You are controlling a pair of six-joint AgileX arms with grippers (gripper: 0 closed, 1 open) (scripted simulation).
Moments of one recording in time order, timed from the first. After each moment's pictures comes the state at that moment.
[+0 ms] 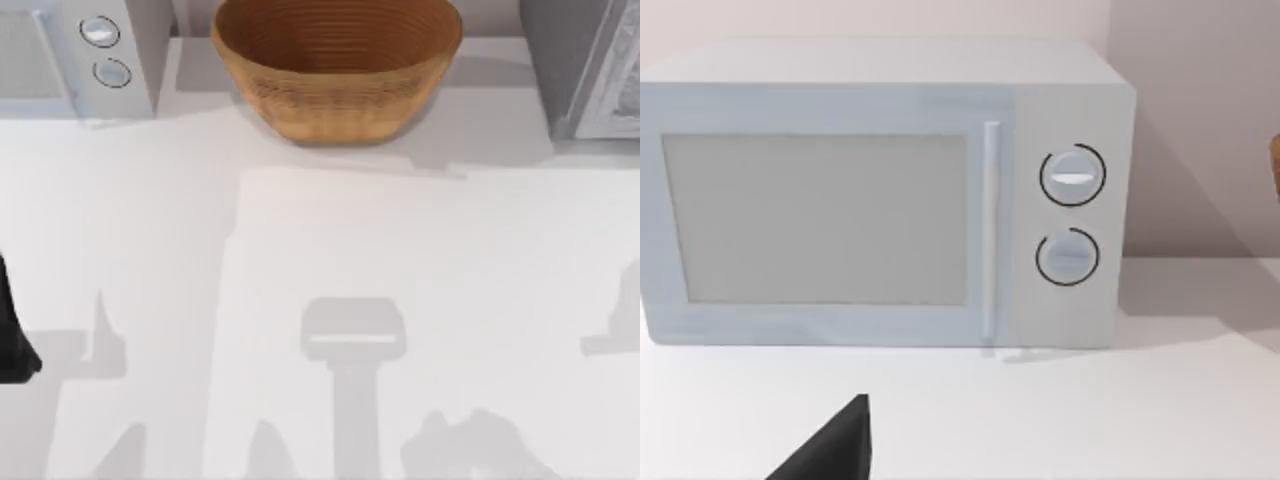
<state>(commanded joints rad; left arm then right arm) 0.00 0.00 0.00 0.00 0.00 0.00 -0.07 0.27 0.12 0.18 -0.14 0.01</state>
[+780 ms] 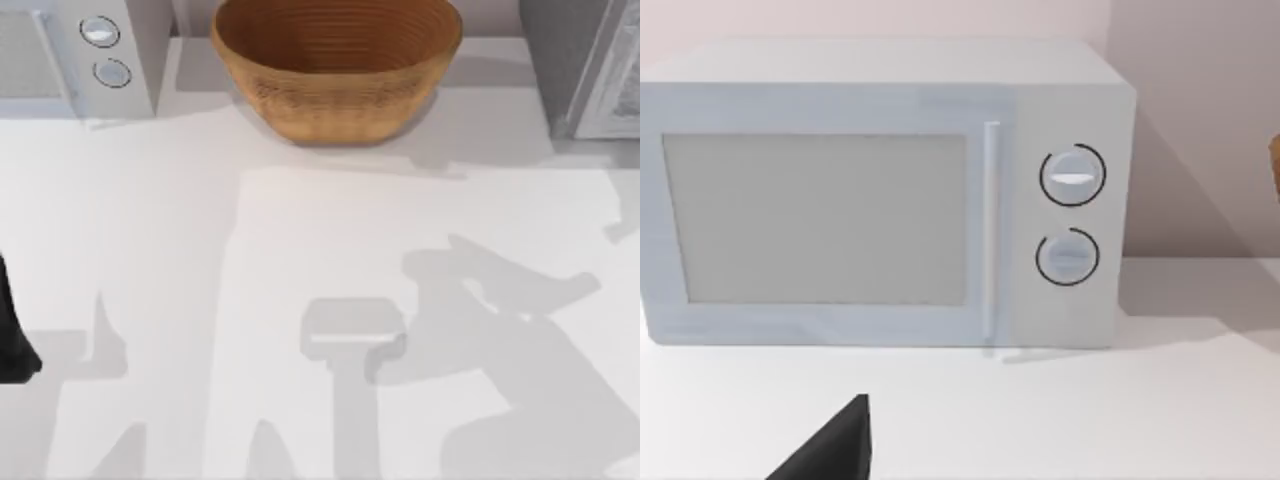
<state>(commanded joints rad) 0.00 0.00 0.00 0.00 0.00 0.00 -0.36 1.50 0.61 0.95 -0.82 0.05</state>
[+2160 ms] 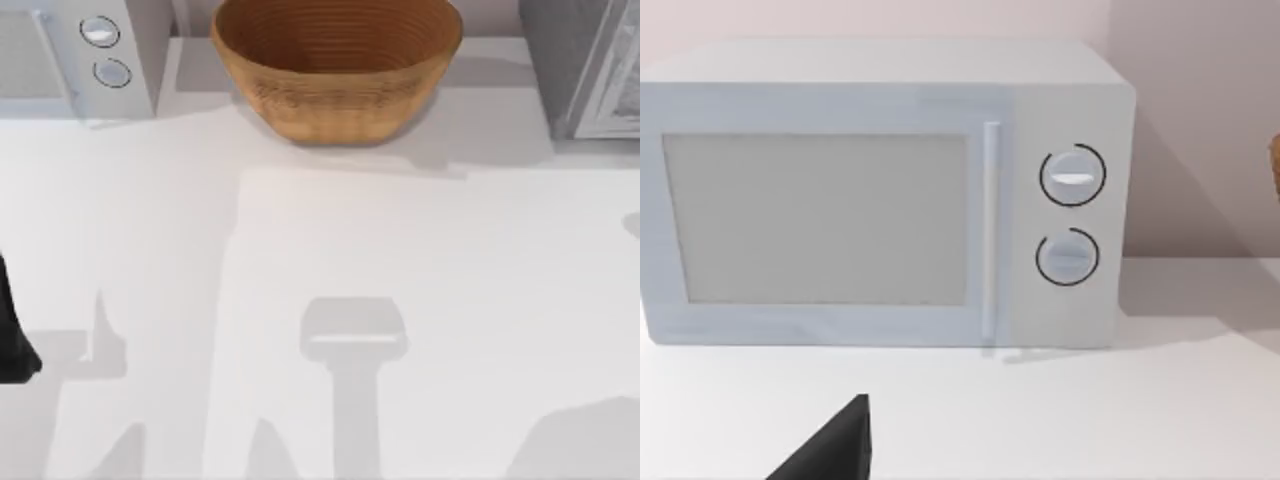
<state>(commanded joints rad) 0.00 0.00 0.00 0.00 0.00 0.00 -0.55 2.41 0.98 1.47 -1.29 0.05</state>
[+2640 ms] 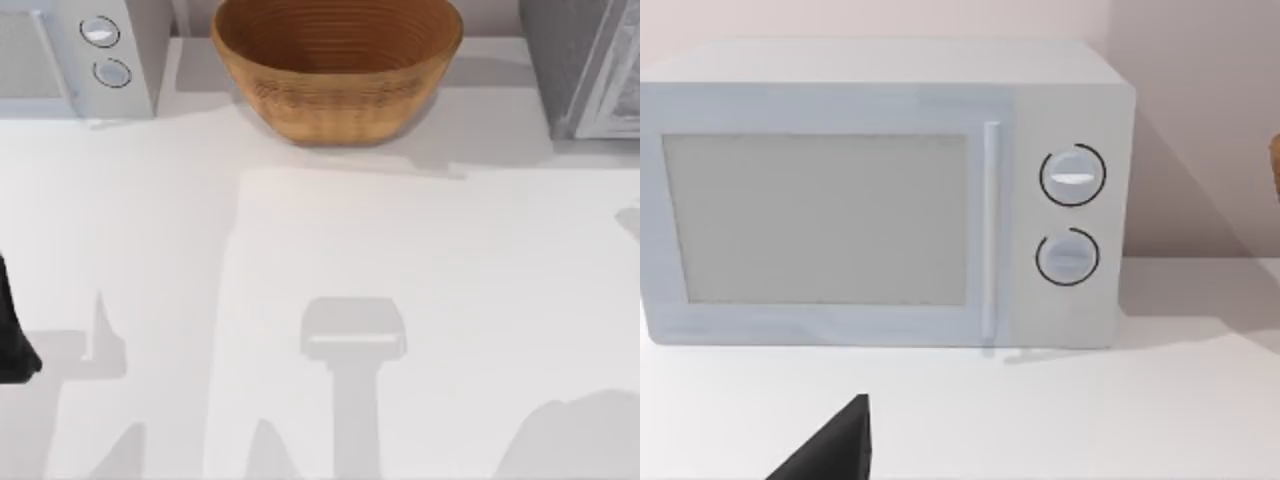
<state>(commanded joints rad) 0.00 0.00 0.00 0.00 0.00 0.00 -0.53 2.42 0.99 1.47 -1.27 0.05</state>
